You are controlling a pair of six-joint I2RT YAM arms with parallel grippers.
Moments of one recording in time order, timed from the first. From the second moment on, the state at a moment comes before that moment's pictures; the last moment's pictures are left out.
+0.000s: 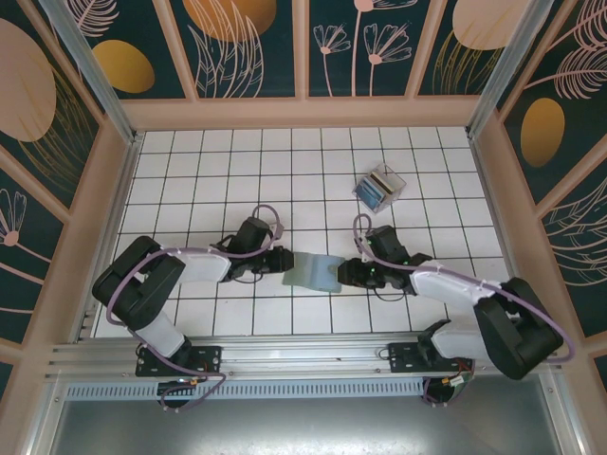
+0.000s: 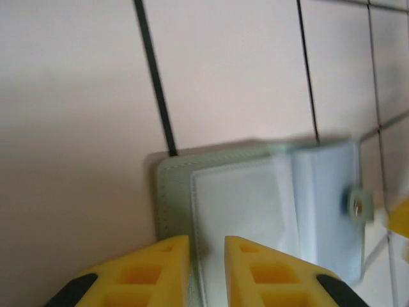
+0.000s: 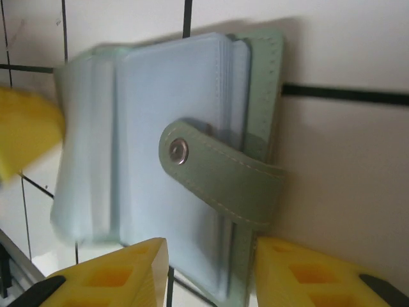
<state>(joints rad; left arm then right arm) -0.64 1.65 0.64 0.16 0.34 -0.68 0.58 1.22 0.46 -0.19 -0.38 0.64</state>
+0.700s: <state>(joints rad) -0.60 1.25 0.71 -0.13 -0.07 -0.63 0.24 1.26 0.89 -0.38 0.08 0.78</state>
